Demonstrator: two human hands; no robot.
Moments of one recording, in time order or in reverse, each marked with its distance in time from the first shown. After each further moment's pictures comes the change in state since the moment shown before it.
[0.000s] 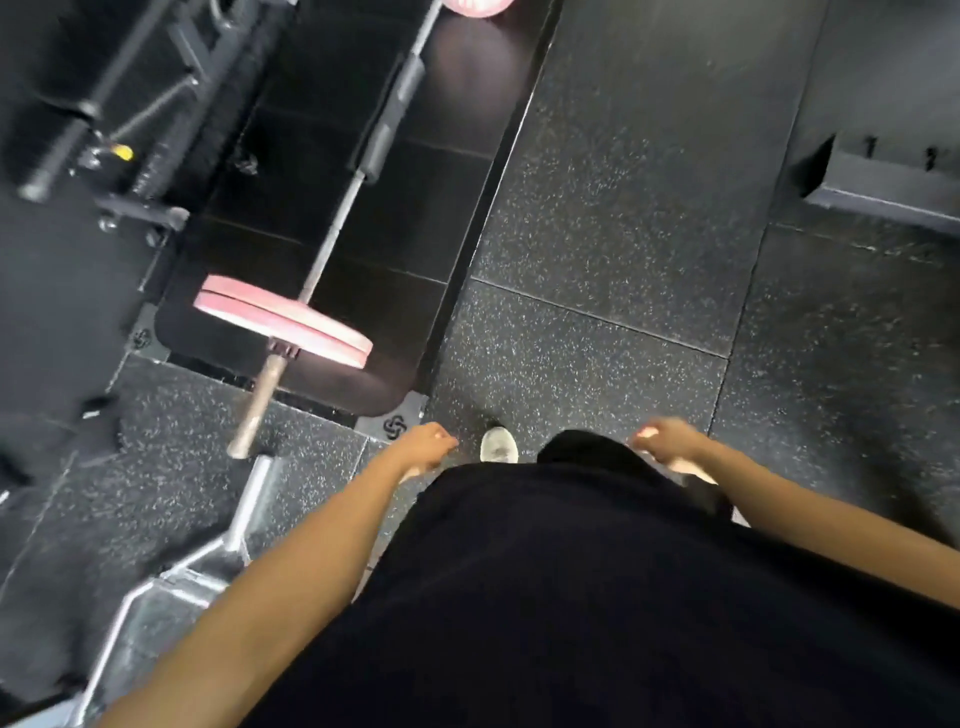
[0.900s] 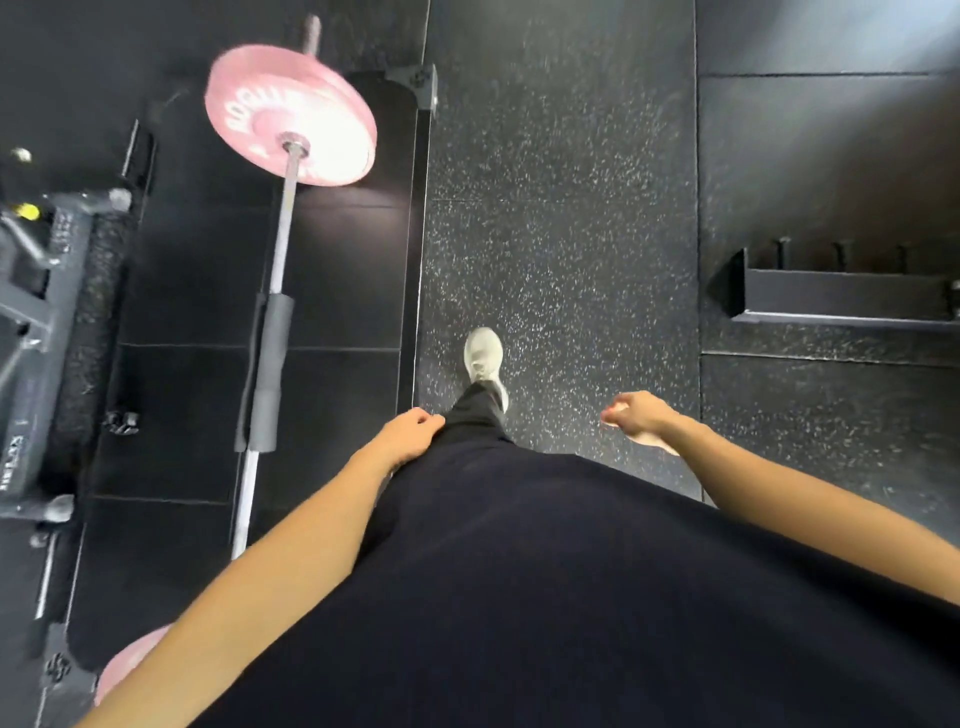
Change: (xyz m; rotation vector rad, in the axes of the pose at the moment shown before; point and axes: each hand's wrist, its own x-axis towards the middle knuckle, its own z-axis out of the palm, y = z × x) left_hand 0.350 0.458 -0.445 0.059 0.013 0.035; right_hand 0.317 -0.164 -0.546 0.293 0.119 0.067
